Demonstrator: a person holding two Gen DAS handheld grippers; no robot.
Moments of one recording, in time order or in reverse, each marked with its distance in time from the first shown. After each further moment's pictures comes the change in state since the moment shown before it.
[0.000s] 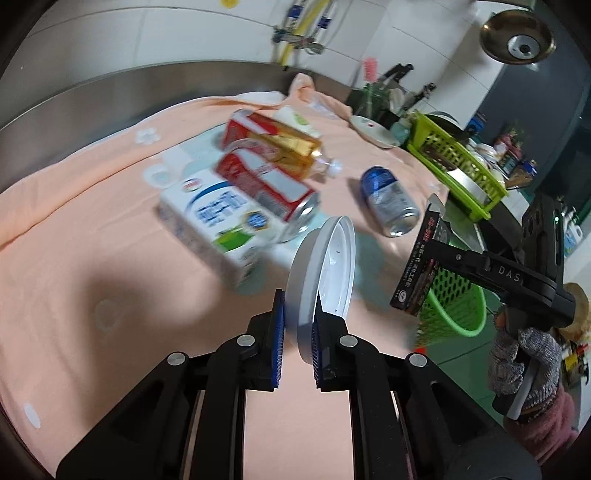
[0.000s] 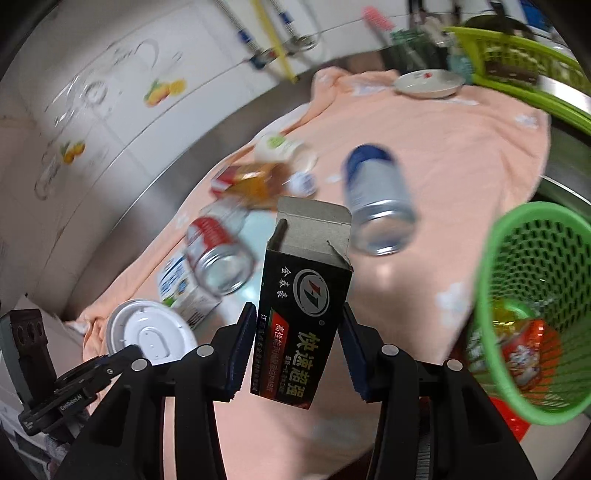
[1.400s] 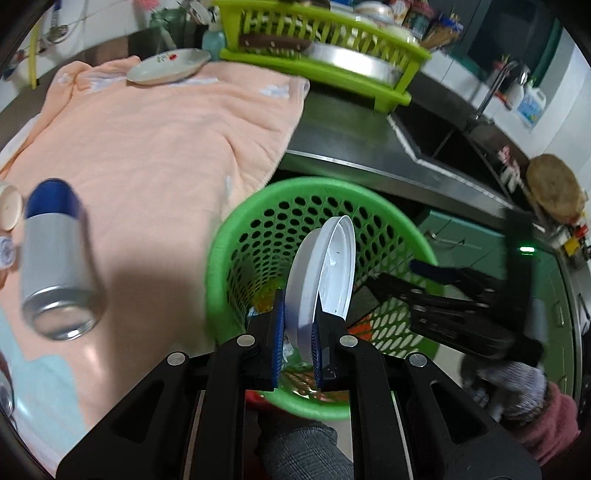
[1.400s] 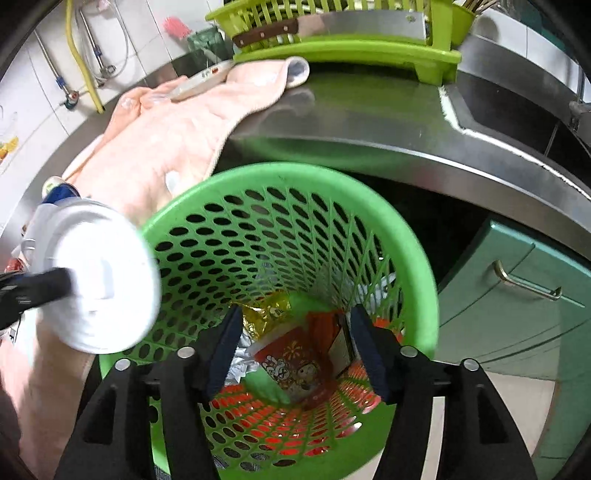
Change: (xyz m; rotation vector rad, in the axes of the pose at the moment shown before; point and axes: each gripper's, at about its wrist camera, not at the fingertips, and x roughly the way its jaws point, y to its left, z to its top) left arm 0.229 -0.297 0.023 0.439 0.303 -0.156; right arm -0.052 -0.281 -0.018 0.139 -0.011 -0.419
